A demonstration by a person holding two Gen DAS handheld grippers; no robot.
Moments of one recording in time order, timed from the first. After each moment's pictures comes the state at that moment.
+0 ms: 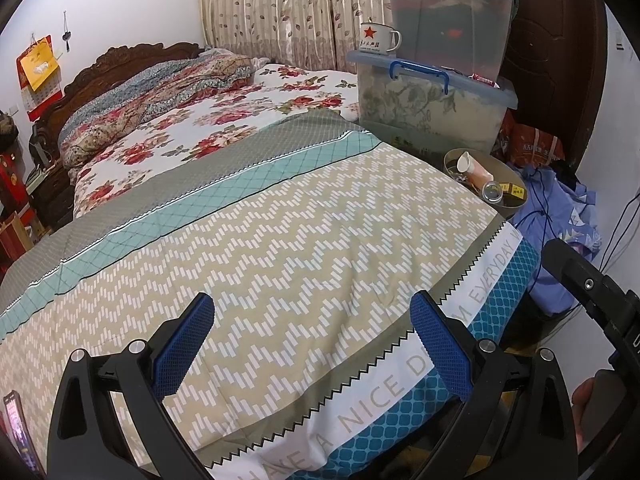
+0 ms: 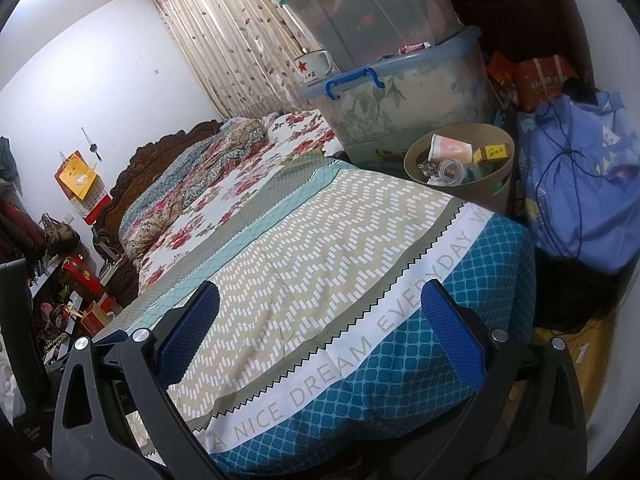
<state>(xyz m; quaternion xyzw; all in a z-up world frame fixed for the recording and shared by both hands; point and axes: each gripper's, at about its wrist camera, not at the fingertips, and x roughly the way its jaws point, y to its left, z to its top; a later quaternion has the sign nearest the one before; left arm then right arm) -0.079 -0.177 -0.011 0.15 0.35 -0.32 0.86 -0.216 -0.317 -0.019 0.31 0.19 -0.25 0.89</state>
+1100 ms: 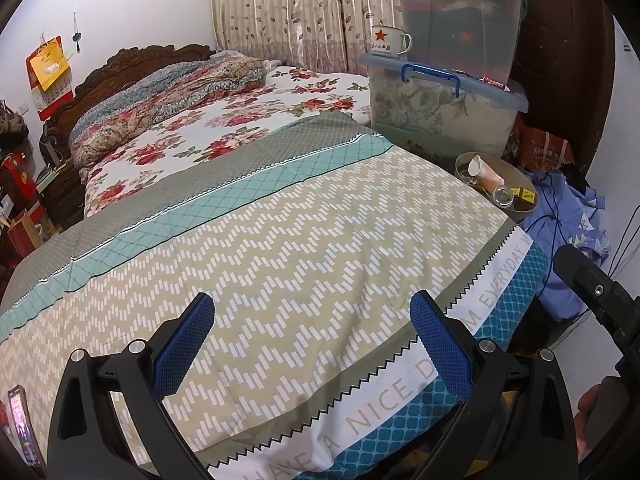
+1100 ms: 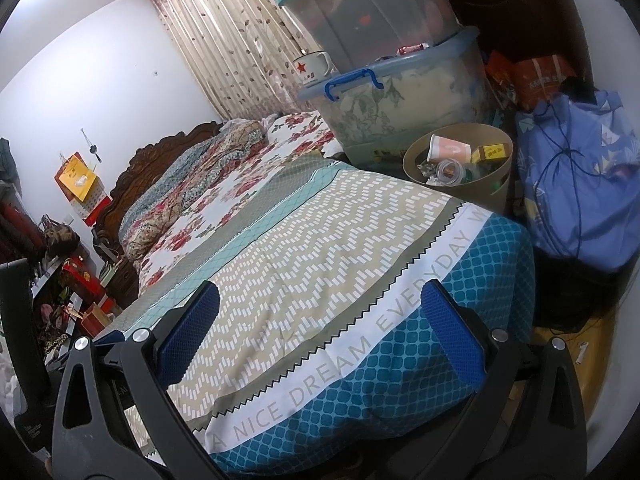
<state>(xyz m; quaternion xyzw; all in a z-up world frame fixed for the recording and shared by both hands) -0.079 -0.176 -0.010 0.15 0.35 -0.30 0.87 -0.219 -0.323 -0.020 0.32 0.19 -0.25 0.89</state>
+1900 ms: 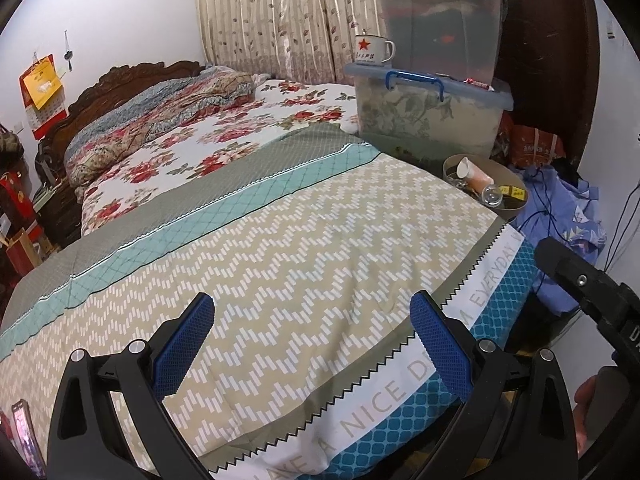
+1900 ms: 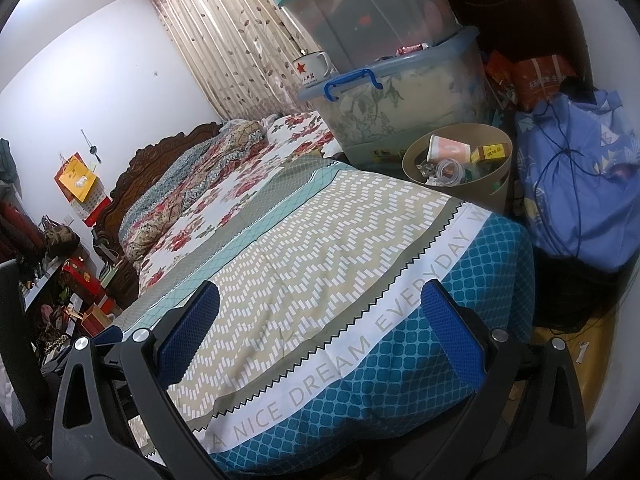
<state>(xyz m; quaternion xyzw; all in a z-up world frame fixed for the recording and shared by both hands) -0.092 -0.179 -0.005 0.16 0.32 -0.32 0.88 -0.219 -0.323 -0.019 0.32 0.19 -0.25 0.89</state>
